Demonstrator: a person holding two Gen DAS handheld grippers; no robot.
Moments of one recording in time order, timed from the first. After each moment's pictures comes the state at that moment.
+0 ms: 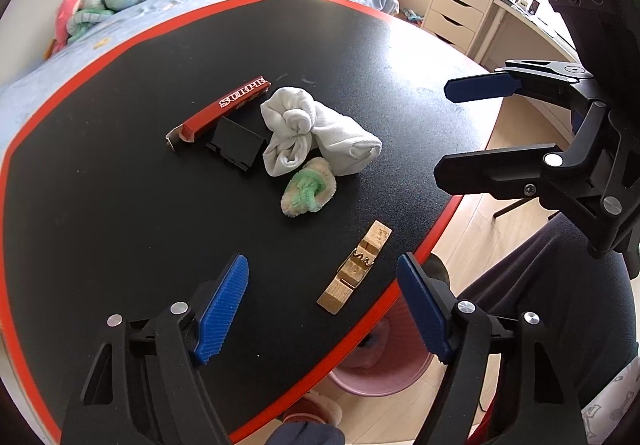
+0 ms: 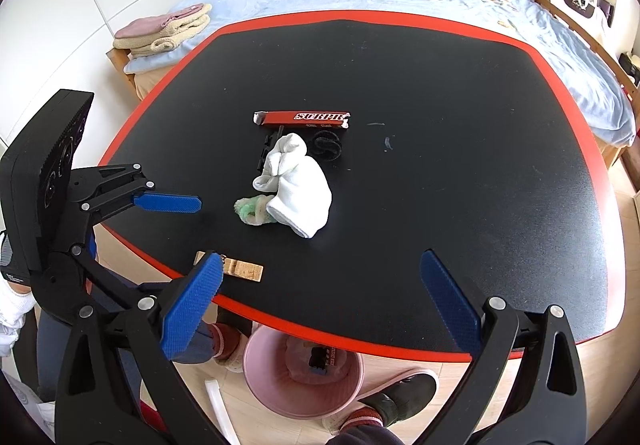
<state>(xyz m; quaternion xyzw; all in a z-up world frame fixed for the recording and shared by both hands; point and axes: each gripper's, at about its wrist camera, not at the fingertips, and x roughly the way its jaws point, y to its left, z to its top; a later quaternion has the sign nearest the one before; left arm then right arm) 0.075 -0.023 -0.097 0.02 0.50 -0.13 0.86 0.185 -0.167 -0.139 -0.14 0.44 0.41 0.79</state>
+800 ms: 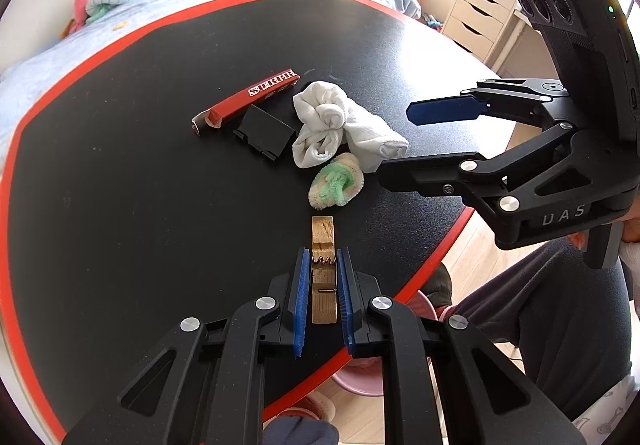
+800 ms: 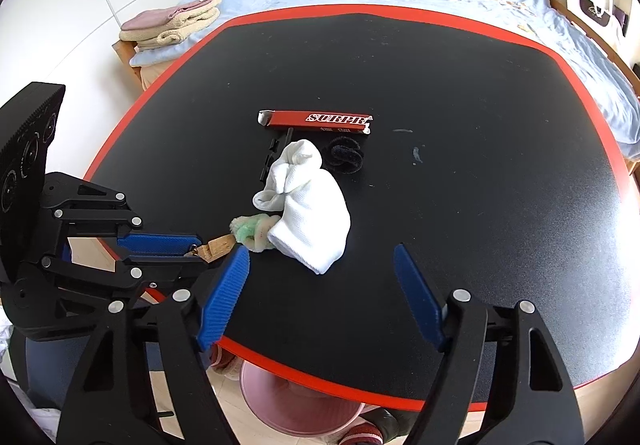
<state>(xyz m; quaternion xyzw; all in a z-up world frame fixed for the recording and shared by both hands) 0.073 -0.012 -0.097 -0.01 0.51 -0.10 0.86 0.197 -0.138 -0.157 -0.15 0.44 0.43 0.78</state>
